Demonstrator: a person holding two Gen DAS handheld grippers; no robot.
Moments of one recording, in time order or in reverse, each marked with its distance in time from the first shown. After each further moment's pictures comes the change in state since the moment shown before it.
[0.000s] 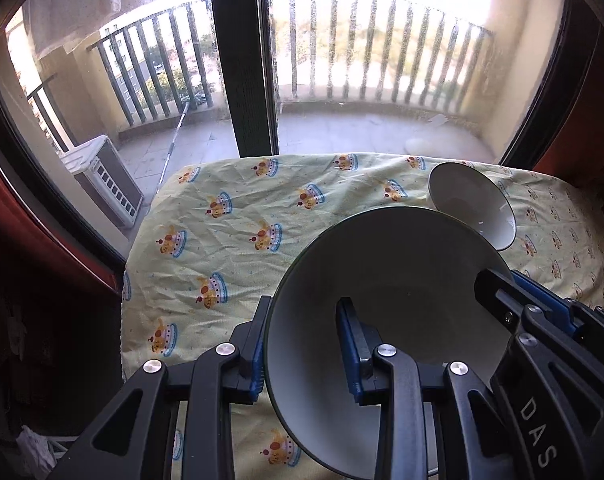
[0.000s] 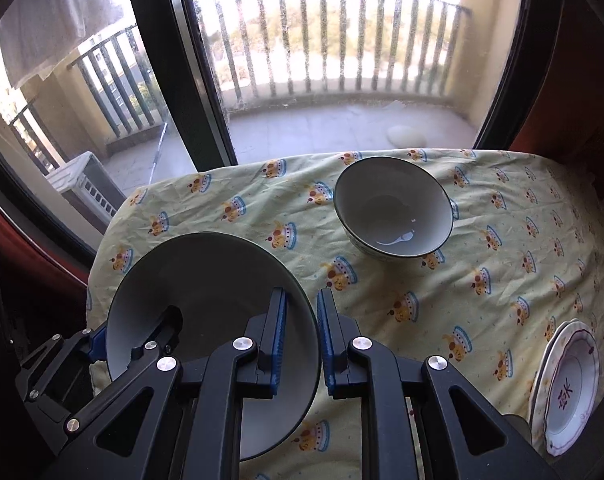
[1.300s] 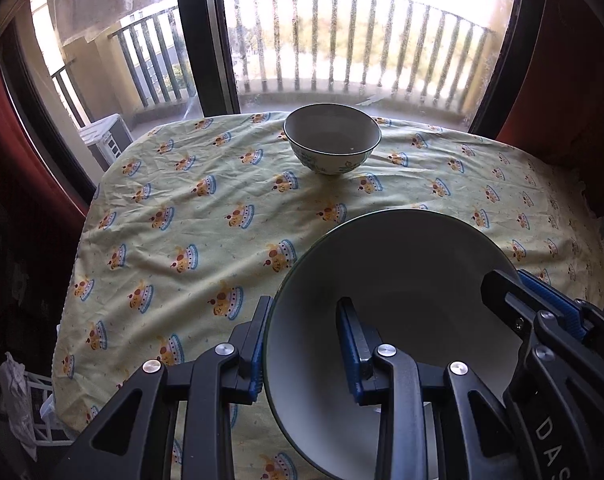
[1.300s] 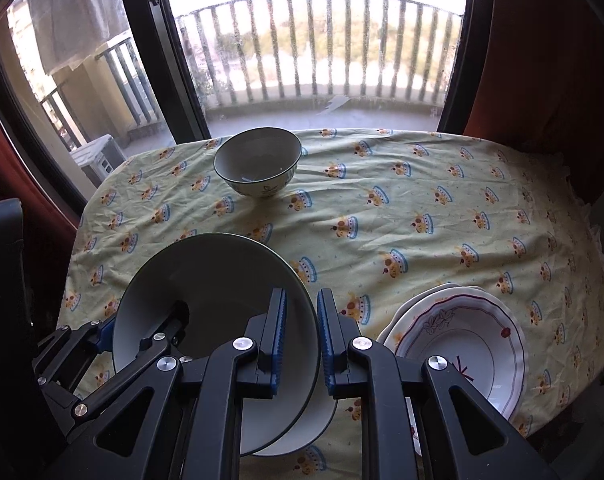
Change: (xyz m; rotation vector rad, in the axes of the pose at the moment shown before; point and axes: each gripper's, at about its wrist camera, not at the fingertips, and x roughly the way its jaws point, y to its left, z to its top) left arm -0.060 -0.175 -0.102 -0.084 0.012 0.051; right arm -0.083 -0.190 -0.081 -0.105 -0.002 0.069
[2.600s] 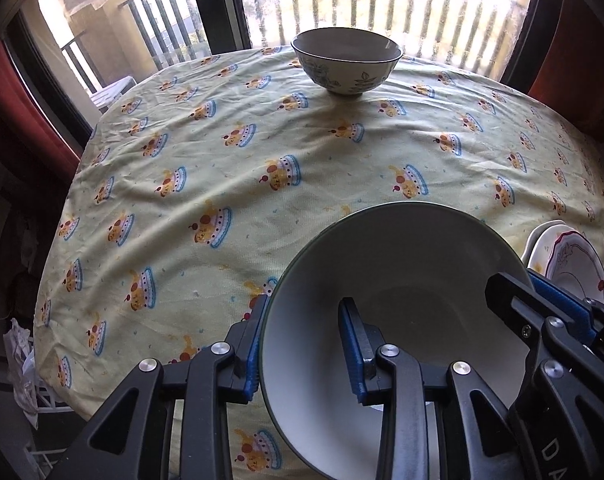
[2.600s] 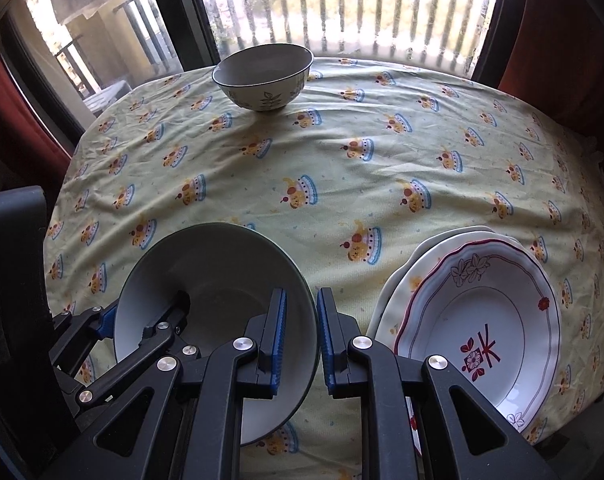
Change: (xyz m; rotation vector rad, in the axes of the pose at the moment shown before) left arm 0.051 -0.012 -0.042 -0.038 0.132 0.073; right arm 0.057 -0.016 -0.045 -0.073 0.143 0.071
